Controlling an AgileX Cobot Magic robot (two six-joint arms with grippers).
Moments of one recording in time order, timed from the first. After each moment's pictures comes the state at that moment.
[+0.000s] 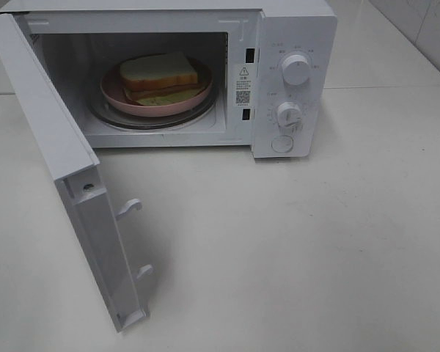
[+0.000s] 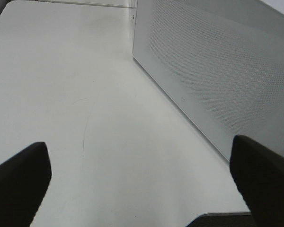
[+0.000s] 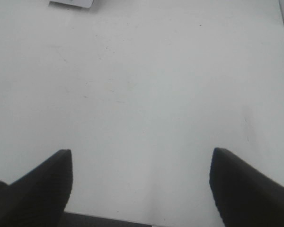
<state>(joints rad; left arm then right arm) -0.01 -0.01 -0.52 -0.10 1.08 -0.03 0.30 0.24 -0.50 -0.23 1.01 0.14</state>
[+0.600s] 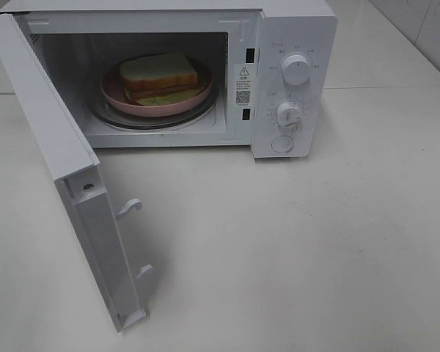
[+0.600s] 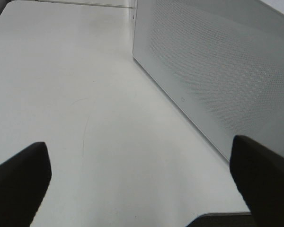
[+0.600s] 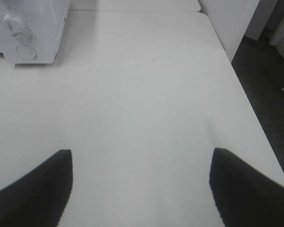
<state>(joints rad) -0.01 -0.01 -0.52 -0.10 1.08 -0.03 0.08 0.01 -0.50 -0.20 1.00 0.12</state>
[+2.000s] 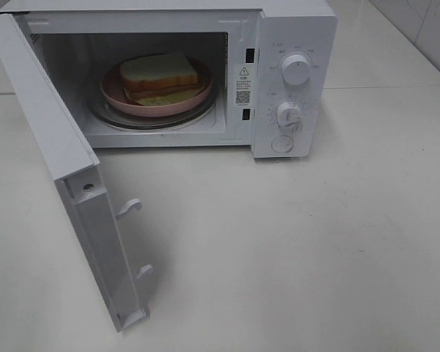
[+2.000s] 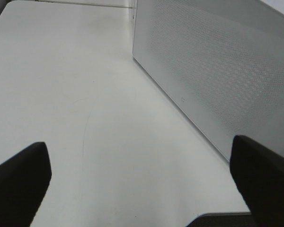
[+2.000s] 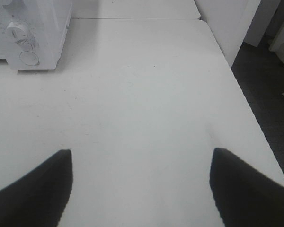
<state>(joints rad) -0.01 -0.01 -0.52 -0.10 1.08 -0.03 0.08 0.00 -0.50 -0.19 1.00 0.12</state>
